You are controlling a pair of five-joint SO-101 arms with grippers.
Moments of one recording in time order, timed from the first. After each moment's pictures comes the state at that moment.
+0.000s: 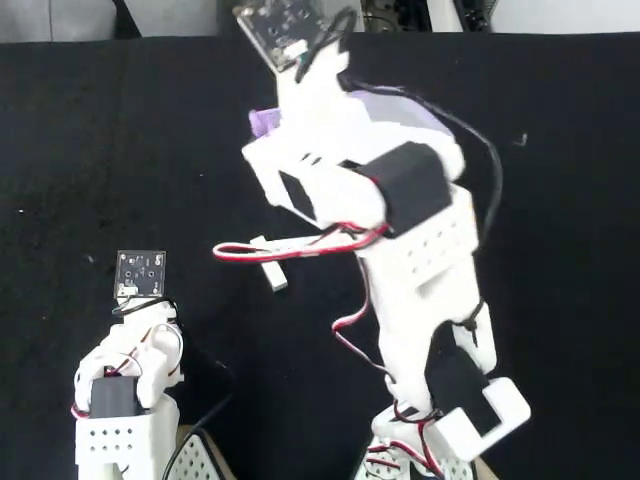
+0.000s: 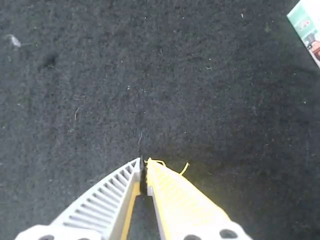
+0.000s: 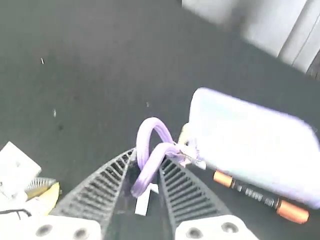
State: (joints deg) left arm -9.2 -104.2 96.2 72.8 -4.9; right arm -31.2 -3.5 -42.3 97.7 2.9
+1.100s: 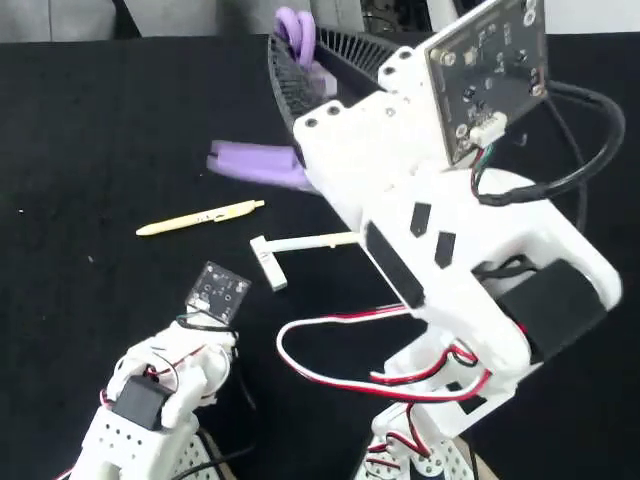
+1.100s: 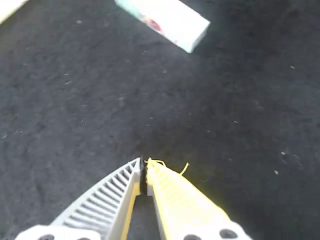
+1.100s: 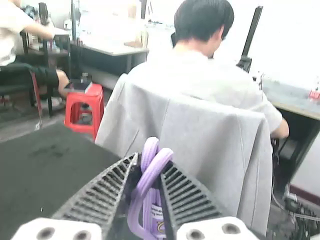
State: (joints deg) left arm 18.0 -104.2 96.2 72.8 -5.1; right arm -30.9 3.2 -88.1 96.7 7.6
